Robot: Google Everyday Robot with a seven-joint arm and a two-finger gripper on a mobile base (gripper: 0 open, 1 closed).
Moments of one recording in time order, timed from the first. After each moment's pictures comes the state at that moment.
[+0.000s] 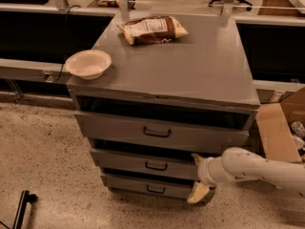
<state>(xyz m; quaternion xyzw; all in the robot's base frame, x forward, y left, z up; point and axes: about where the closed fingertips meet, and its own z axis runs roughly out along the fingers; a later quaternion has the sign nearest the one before) 0.502 -0.163 0.460 -0.63 0.73 0.09 0.26</state>
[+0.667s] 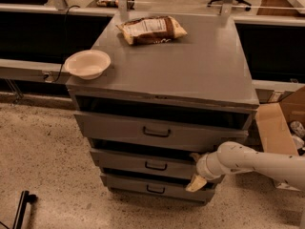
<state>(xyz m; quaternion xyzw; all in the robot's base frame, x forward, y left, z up) 0.546 -0.170 0.434 -0.62 0.74 0.08 0.25</state>
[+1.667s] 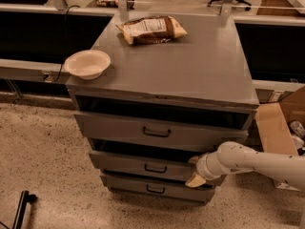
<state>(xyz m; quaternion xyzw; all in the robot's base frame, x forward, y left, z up) 0.546 -0.170 0.434 -0.62 0.74 0.08 0.25</state>
